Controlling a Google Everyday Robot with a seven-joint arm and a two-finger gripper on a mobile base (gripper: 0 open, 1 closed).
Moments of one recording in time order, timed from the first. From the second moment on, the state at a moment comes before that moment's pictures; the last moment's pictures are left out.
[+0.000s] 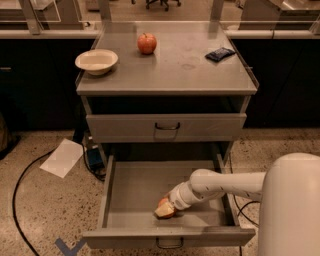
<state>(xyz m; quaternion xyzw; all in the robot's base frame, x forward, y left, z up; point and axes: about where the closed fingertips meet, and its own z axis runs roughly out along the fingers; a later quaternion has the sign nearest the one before) 0.542 -0.028 0.365 -0.45 0.84 0.24 0.20</state>
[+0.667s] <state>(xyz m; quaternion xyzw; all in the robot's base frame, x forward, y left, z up) 0.542 -0.027 0.364 -0.45 0.84 0.24 0.20</state>
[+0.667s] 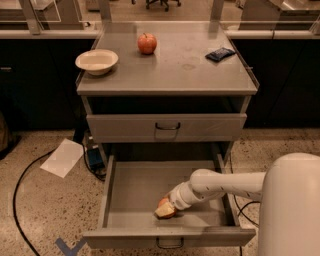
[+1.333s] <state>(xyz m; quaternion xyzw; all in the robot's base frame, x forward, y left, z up) 0.542 -0.027 0.364 -0.45 0.84 0.24 0.20</state>
